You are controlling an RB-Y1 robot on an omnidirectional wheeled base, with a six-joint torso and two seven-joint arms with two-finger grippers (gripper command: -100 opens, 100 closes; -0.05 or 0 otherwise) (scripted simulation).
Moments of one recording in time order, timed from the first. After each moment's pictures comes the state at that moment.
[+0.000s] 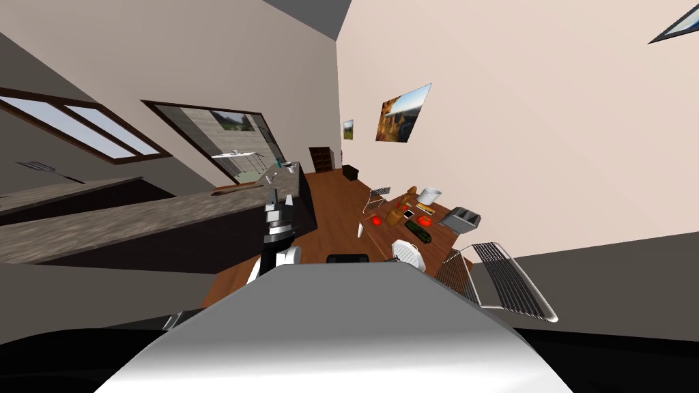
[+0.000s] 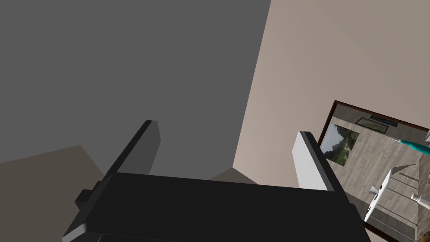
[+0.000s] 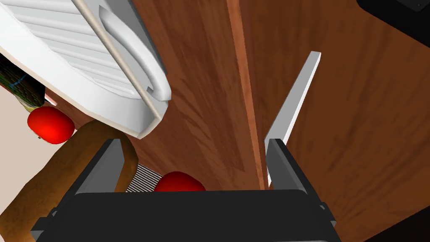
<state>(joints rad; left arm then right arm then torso) 0.52 -0.03 0.03 -2.25 -0.06 -0.49 0.02 0.19 -0.37 0.63 -0.78 1.34 0.50 -0.02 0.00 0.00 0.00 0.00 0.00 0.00</state>
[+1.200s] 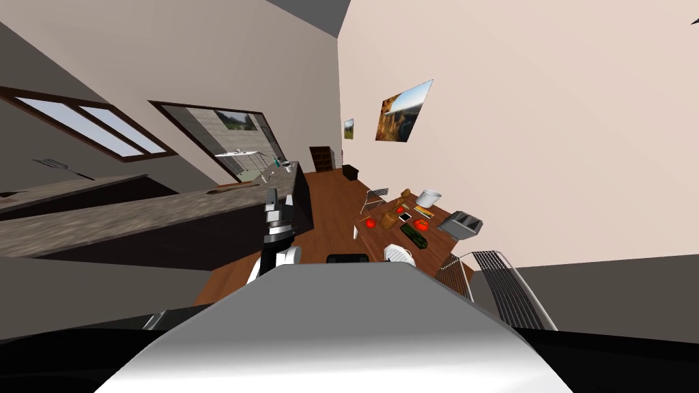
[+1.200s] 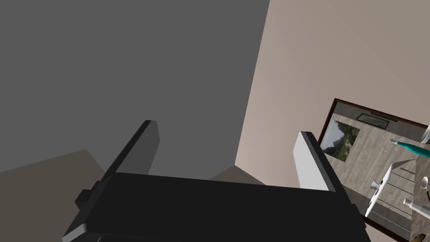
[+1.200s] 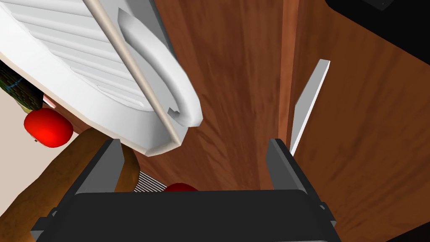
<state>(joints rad) 0.52 -0.03 0.03 -2.25 -0.06 -0.49 0.02 0.16 -0.18 0.67 -0.65 1.39 0.65 -0.02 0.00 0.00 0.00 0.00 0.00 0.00</state>
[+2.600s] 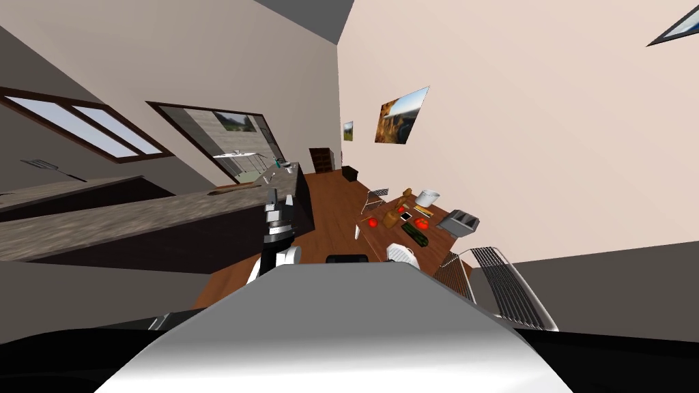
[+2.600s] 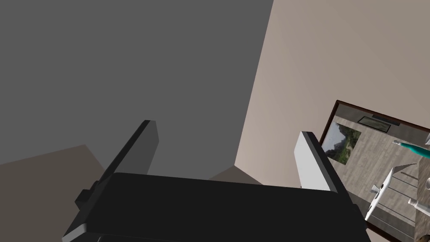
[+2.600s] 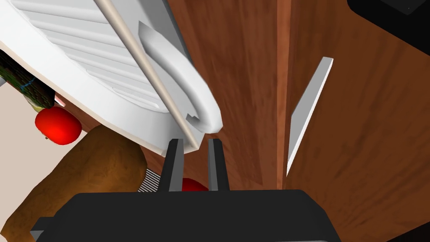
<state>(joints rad) 0.52 -0.03 0.03 -2.25 -0.06 -0.49 0.02 0.18 -0.28 0.65 -0.73 1.35 0.58 0.00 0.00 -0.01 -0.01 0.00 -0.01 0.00</state>
